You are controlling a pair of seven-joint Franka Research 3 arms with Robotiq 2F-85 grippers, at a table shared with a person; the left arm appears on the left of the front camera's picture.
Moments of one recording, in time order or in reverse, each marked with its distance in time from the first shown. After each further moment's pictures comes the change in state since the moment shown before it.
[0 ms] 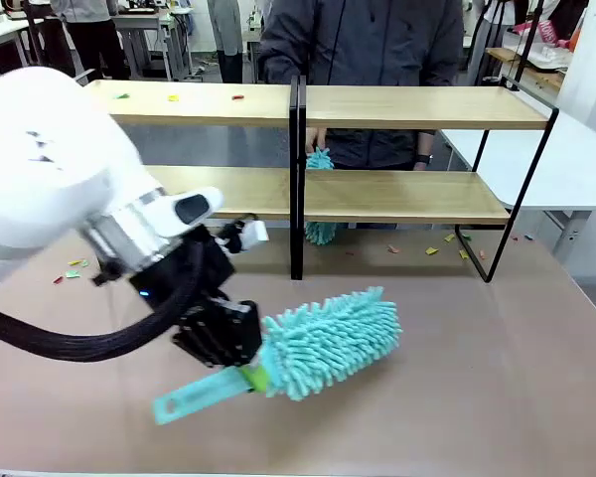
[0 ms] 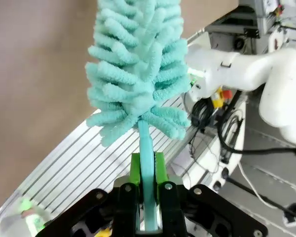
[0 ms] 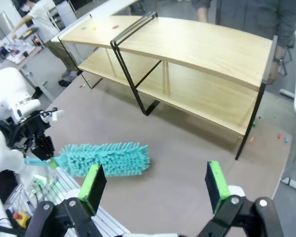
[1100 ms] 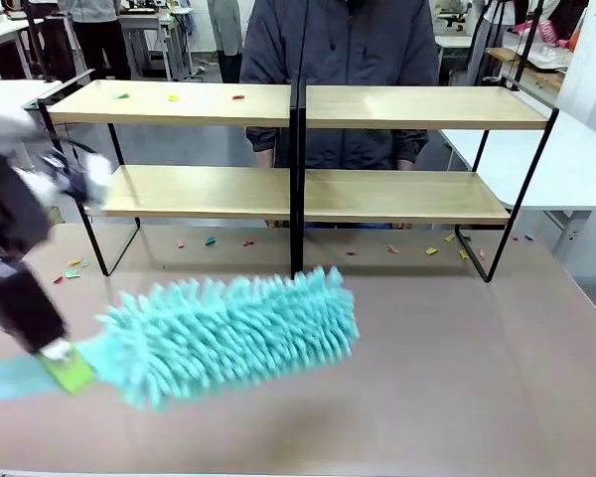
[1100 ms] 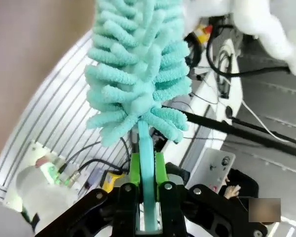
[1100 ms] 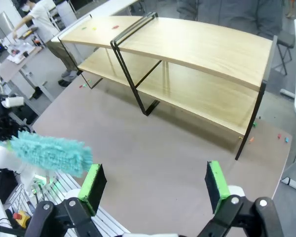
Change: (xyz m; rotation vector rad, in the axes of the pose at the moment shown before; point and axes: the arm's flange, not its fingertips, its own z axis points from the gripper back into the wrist) left arm -0.105 0.019 0.118 -0.048 0.133 -0.193; right arm 0.000 0.000 0.000 0.000 0.000 0.000
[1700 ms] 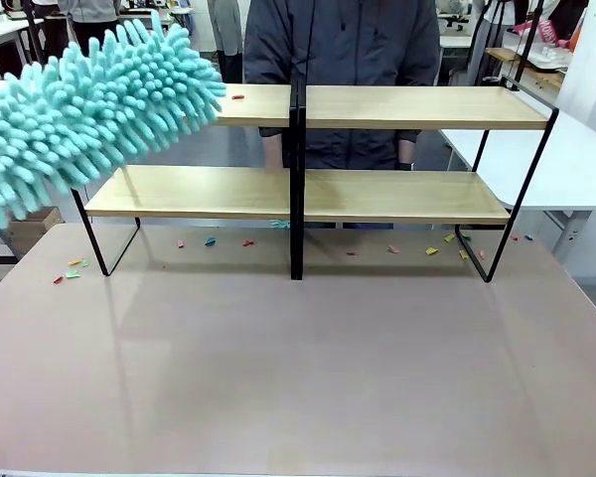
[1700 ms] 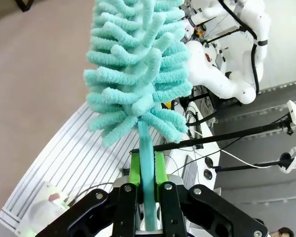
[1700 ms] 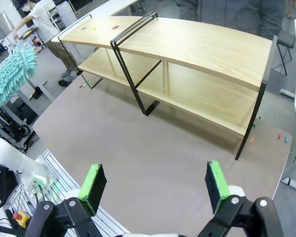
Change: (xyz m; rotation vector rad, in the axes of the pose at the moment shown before) left arm -0.136 0.020 0.164 -0.130 -0.514 -0.118; right arm 0.000 0.000 0.000 0.000 0.000 0.000
